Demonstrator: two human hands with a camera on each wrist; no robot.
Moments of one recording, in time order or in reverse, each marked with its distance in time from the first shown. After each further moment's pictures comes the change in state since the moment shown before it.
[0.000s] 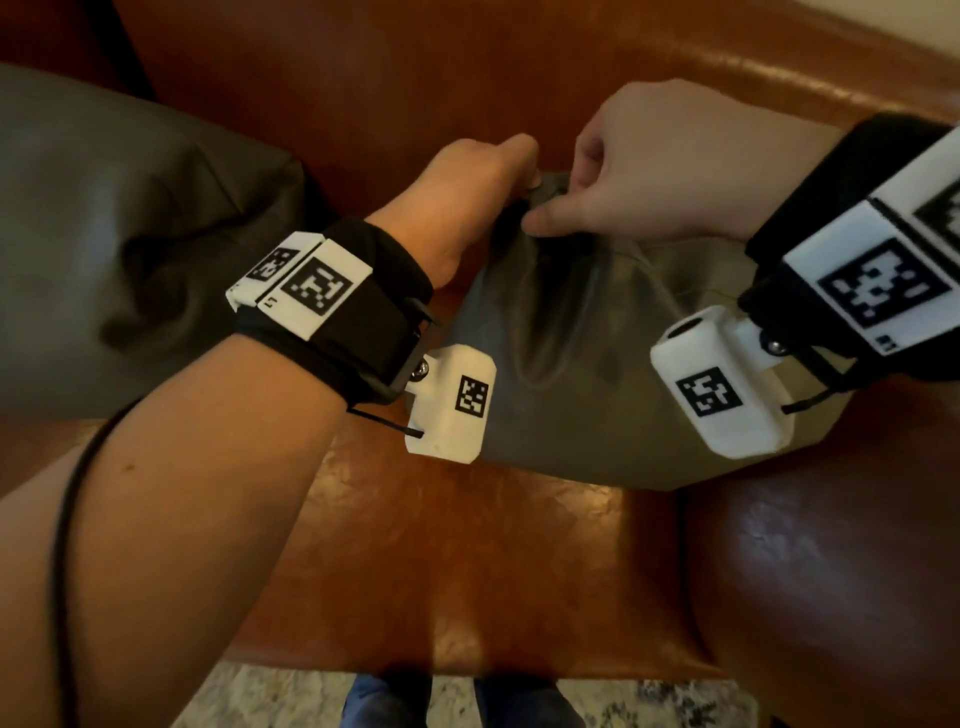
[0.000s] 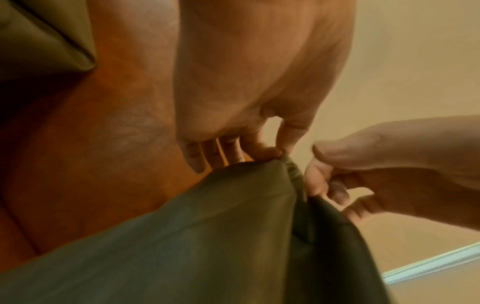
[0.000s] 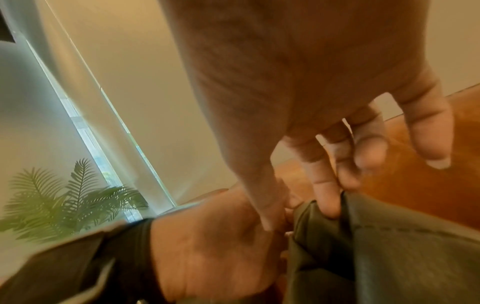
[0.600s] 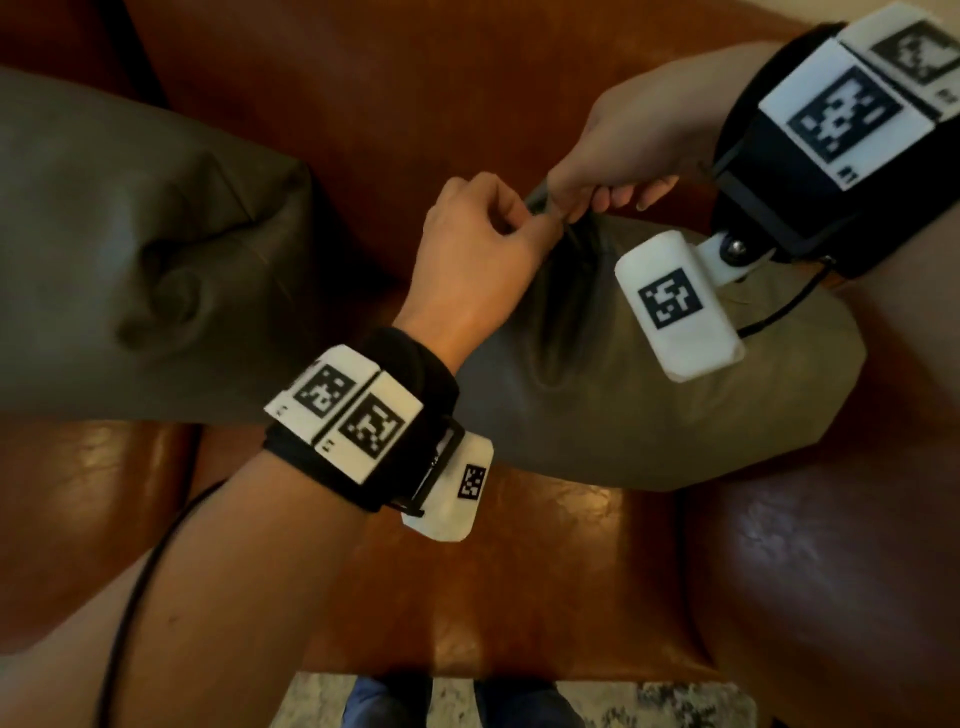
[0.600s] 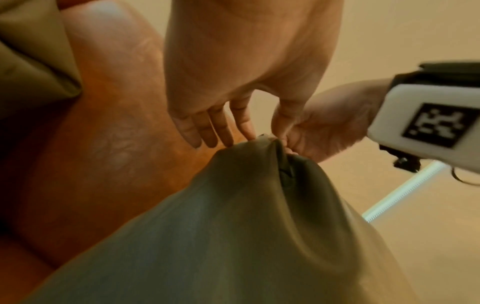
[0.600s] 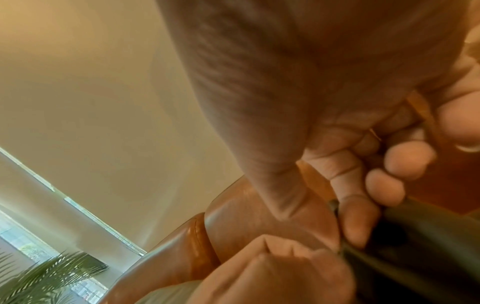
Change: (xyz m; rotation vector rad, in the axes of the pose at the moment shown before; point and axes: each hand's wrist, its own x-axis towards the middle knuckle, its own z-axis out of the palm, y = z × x) left_hand -0.026 -0.035 0.014 0.230 0.282 0.338; right_hand 0.035 -0.007 -0.018 0.110 -0.431 0.205
